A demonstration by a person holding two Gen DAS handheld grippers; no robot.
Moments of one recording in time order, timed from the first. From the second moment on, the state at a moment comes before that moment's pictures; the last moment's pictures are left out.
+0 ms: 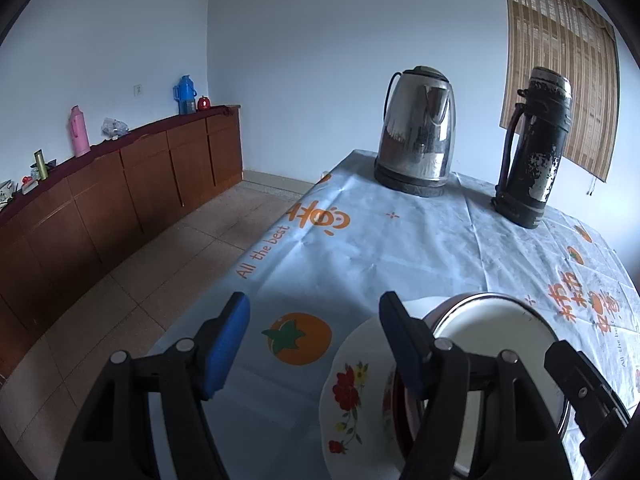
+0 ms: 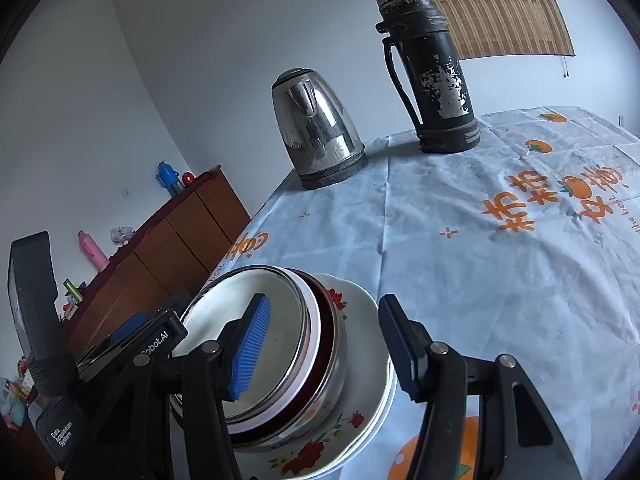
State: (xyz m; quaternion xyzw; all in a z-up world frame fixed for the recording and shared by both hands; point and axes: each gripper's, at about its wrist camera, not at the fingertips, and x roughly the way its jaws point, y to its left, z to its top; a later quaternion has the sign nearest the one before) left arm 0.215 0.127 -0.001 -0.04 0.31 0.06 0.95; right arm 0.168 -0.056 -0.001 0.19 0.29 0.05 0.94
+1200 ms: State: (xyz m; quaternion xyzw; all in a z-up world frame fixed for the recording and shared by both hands) left arm 0.154 0.123 0.005 -0.05 0.24 0.00 0.97; right arm 0.125 -0.053 -0.003 0.14 0.24 0.07 0.96
